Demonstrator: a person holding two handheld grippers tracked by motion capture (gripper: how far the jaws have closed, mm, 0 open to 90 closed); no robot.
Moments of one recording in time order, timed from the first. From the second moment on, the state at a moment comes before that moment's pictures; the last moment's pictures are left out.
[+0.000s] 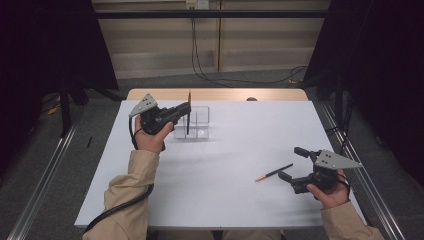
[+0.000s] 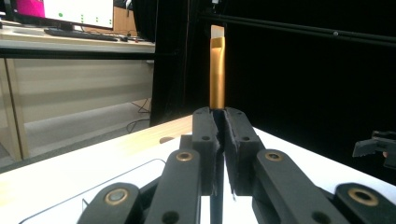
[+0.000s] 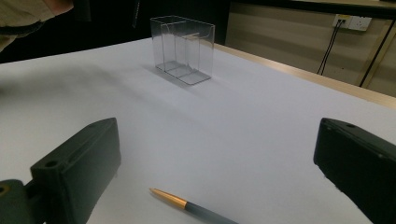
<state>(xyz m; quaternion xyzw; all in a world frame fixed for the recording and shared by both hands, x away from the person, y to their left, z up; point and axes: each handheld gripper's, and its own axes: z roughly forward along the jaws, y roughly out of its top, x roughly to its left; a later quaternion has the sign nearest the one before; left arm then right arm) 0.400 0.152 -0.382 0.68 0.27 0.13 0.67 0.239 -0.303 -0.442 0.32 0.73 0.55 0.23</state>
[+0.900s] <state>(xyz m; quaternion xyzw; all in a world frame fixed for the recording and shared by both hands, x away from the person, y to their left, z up) 0.417 0.122 -0.373 0.69 0.25 0.12 0.67 0.239 -0.303 -0.443 0.32 0.73 0.55 0.22</state>
